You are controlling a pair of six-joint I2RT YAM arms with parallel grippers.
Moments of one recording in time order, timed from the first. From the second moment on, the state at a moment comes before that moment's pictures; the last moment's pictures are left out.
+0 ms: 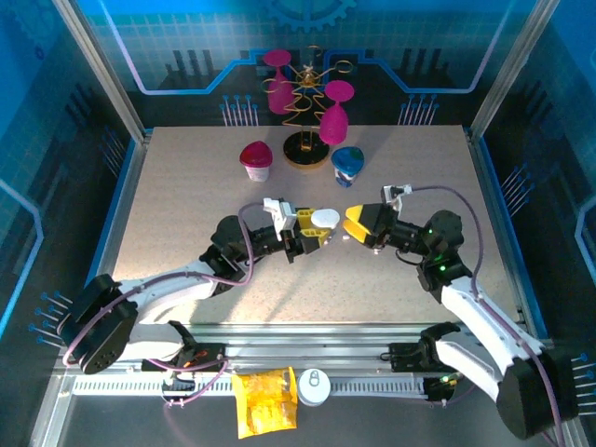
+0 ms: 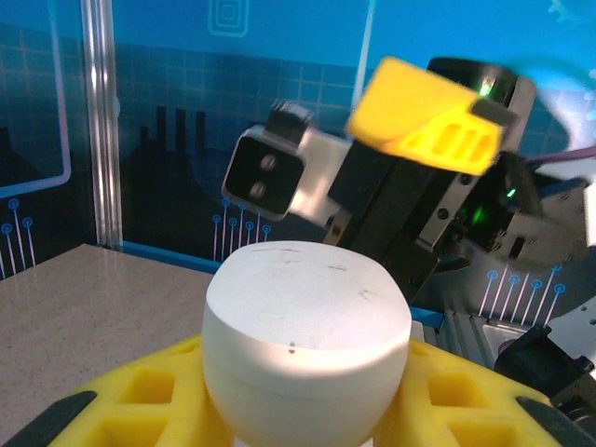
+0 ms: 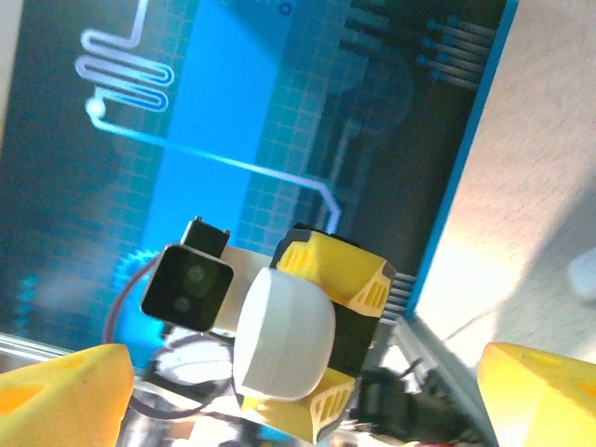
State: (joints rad) left arm -0.71 1.28 0.59 0.86 0.52 -0.20; right arm 0.29 0.89 0.52 0.46 -0.91 1.28
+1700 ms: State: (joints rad) left arm -0.69 1.26 0.60 0.80 0.62 -0.28; right arm 0.44 0.84 0.78 -0.25 -0.57 0.45
